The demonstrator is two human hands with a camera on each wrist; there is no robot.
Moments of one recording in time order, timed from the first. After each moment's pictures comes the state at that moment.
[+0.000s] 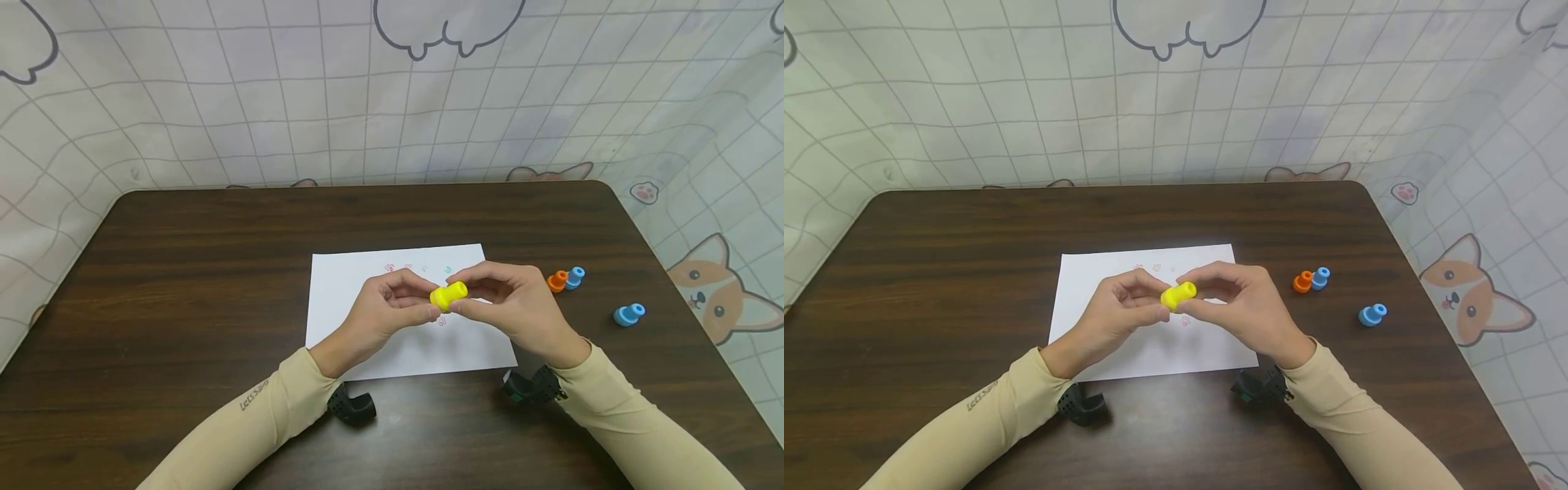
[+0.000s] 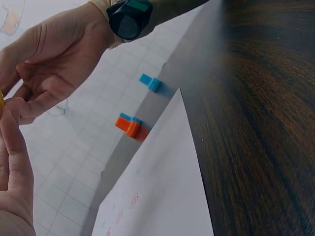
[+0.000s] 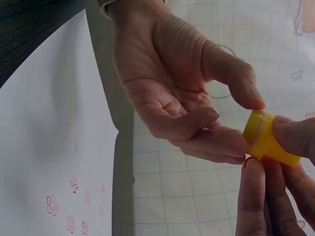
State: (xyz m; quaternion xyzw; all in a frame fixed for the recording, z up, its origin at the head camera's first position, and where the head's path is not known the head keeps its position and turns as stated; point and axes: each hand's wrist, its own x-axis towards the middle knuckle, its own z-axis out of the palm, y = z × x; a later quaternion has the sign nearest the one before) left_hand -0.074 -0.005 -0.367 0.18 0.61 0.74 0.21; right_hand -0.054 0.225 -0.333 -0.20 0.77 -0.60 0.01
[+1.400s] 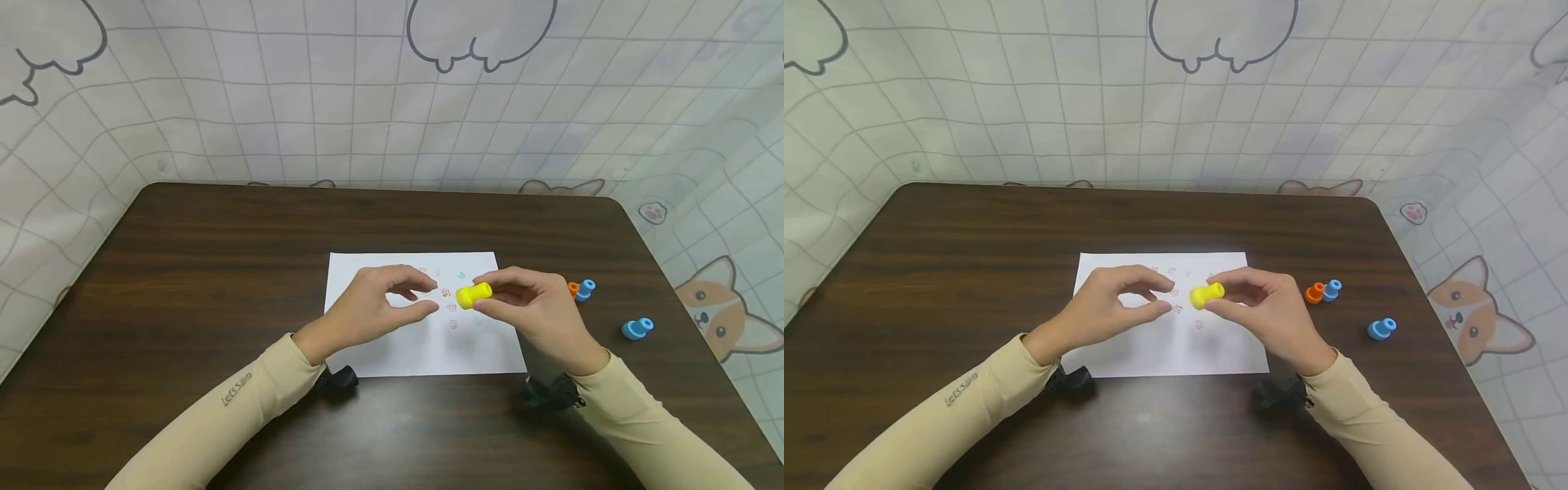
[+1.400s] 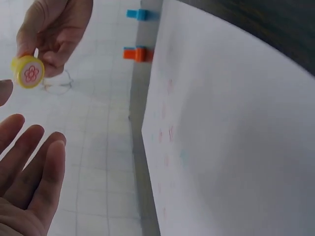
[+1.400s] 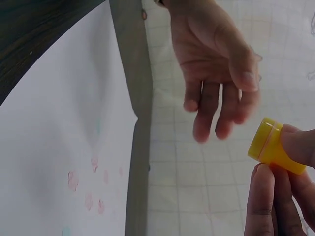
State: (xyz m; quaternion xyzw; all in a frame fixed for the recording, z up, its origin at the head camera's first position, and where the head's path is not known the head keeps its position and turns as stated) left_hand -0.083 -0.044 -0.343 0.34 0.81 0.47 -0.01; right_hand -0.052 0.227 -0.330 -0.15 0.81 -0.57 -0.01
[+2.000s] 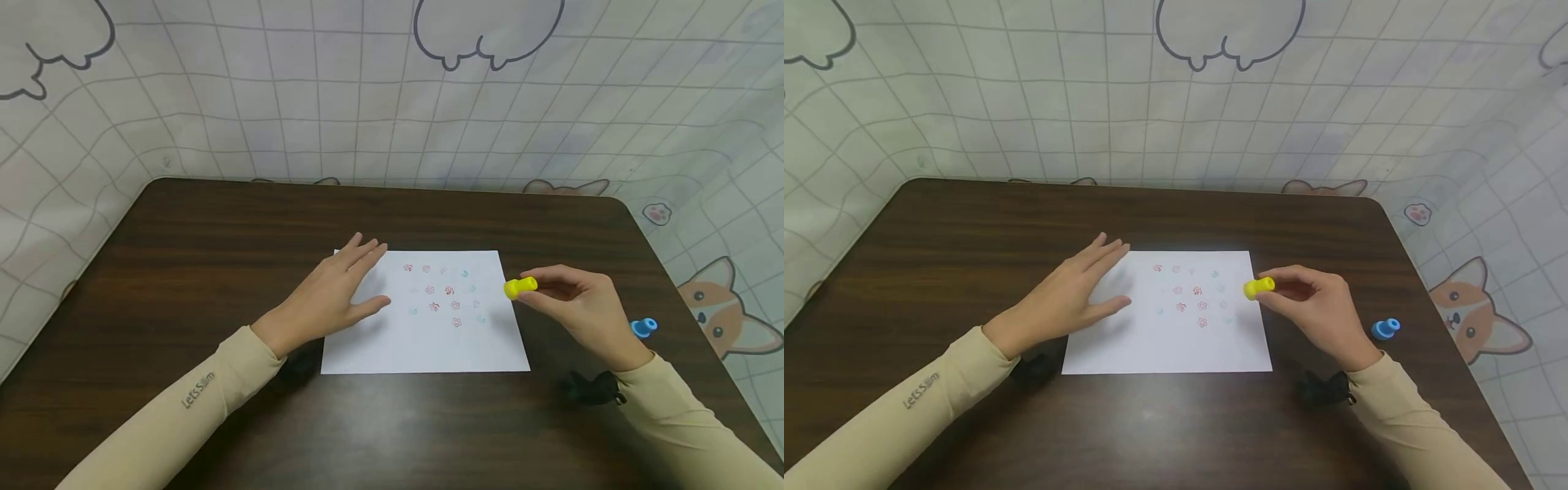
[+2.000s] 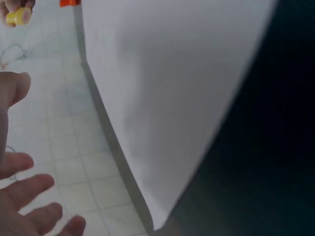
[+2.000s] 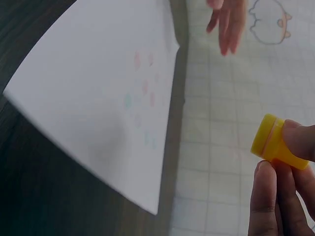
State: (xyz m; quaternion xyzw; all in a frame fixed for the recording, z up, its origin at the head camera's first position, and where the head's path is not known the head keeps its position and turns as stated) left_hand -0.094 -0.104 -0.353 0.31 0.93 0.20 -0.05; right_hand -0.056 0.280 -0.342 -0.09 0.87 -0.48 -0.04
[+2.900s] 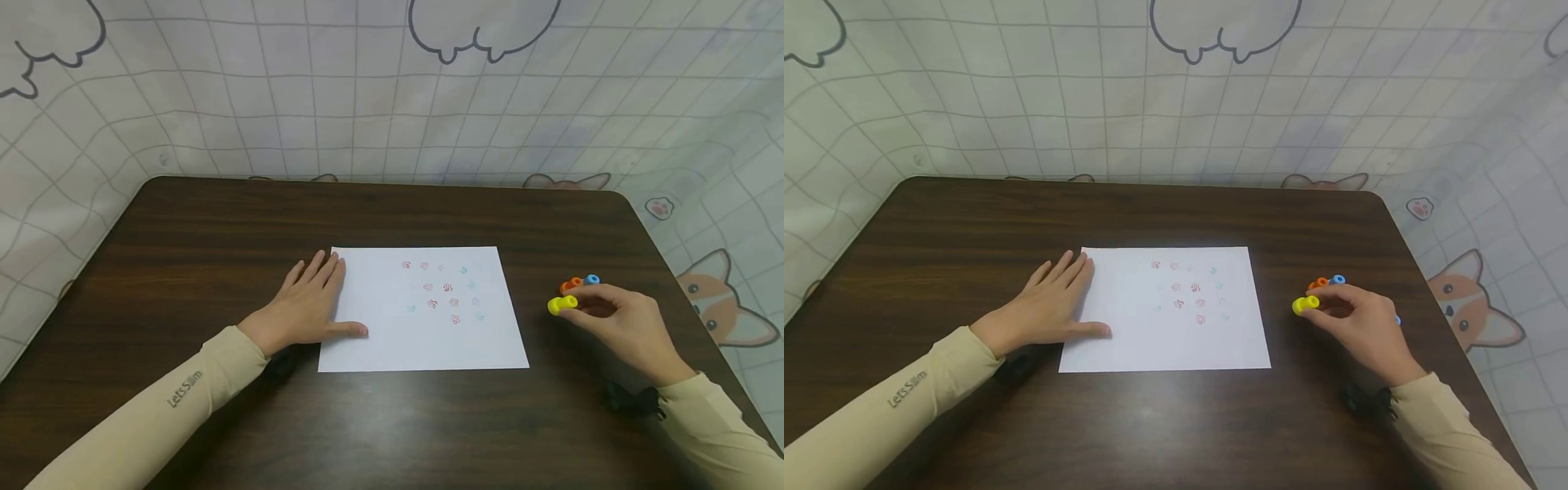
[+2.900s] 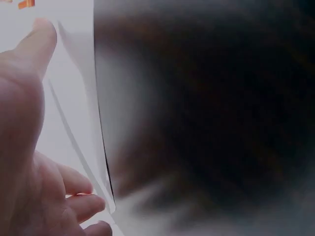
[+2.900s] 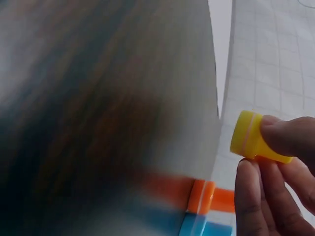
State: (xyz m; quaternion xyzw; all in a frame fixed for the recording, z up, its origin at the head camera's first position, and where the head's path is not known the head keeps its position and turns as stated) left_hand -0.089 -0.128 -0.369 0.21 0.97 0.07 0.13; right_hand -0.043 0.347 -0.372 -0.07 0.94 -0.32 -0.08
